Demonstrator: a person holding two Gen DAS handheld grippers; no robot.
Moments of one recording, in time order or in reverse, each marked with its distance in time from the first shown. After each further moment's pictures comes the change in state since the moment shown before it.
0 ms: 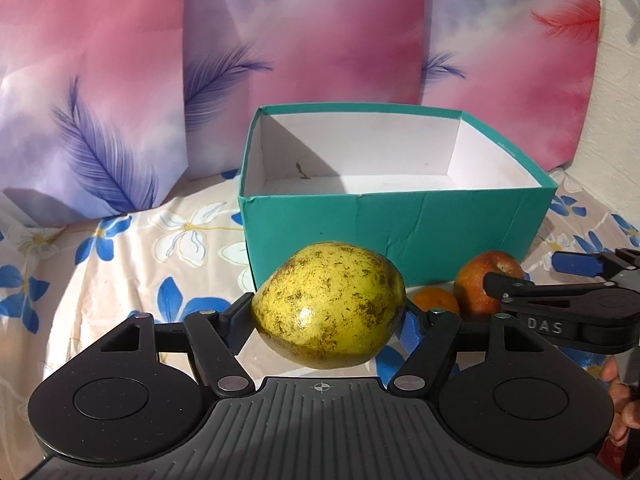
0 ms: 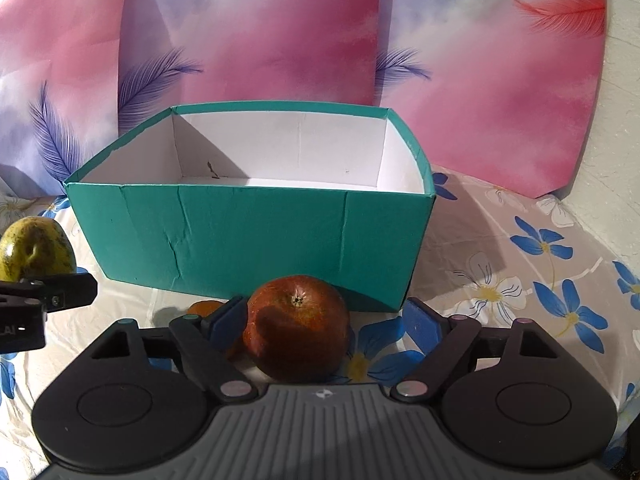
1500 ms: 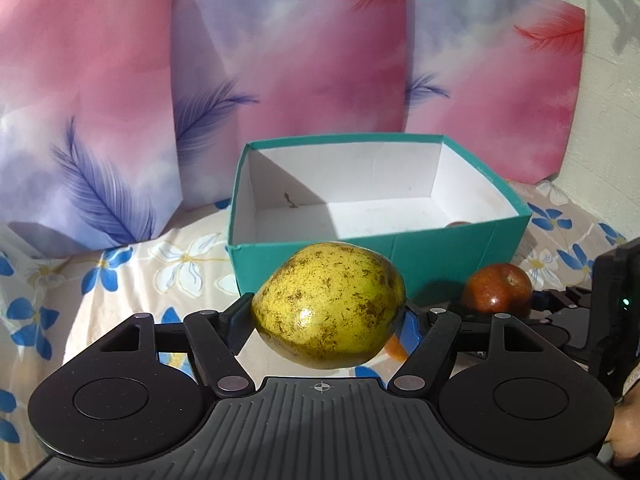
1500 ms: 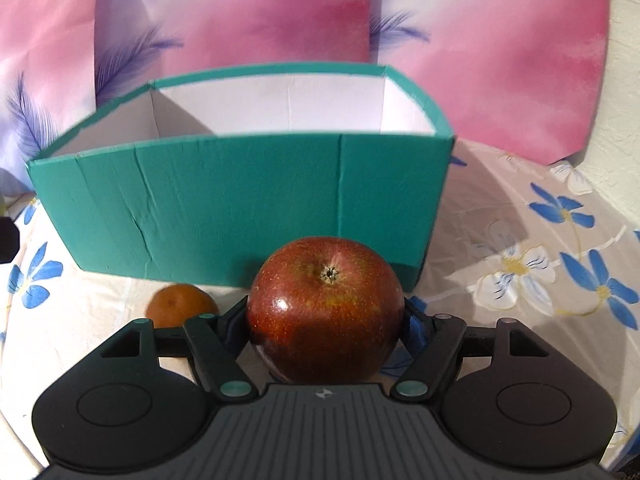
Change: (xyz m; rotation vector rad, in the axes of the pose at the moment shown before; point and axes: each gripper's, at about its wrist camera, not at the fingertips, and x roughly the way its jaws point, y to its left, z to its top) left arm -0.025 -0.012 0.027 0.032 -0.038 0.002; right arm 0.025 -0.004 -0.018 0.057 0.026 0.013
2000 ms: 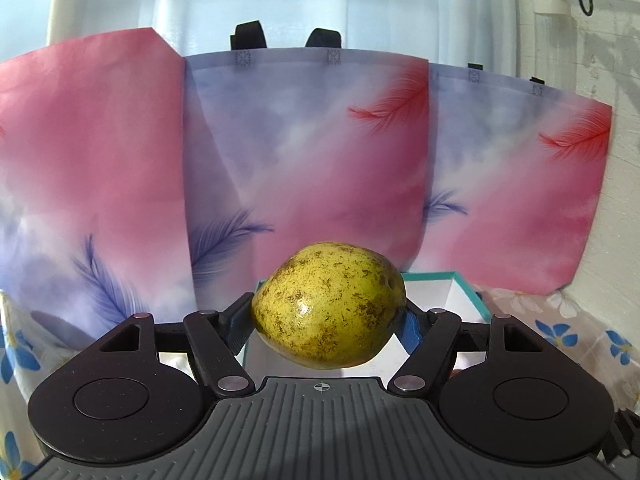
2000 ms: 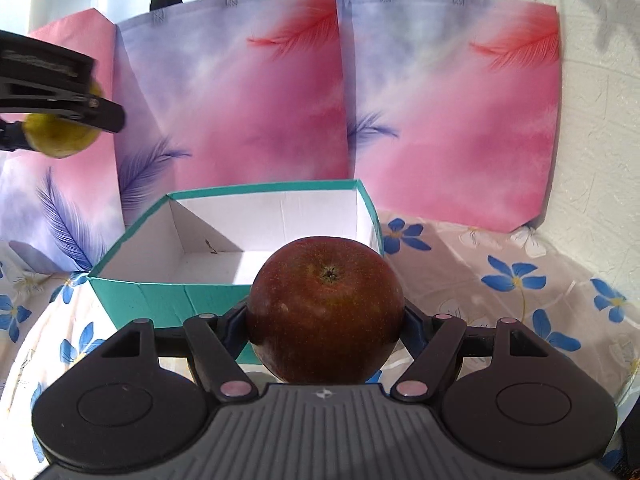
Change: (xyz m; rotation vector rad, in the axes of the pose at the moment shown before) left arm -0.014 -0.018 0.108 -0.059 -0.172 0.088; right arm -0.092 -0.021 0.042 0.047 -0.173 0.013
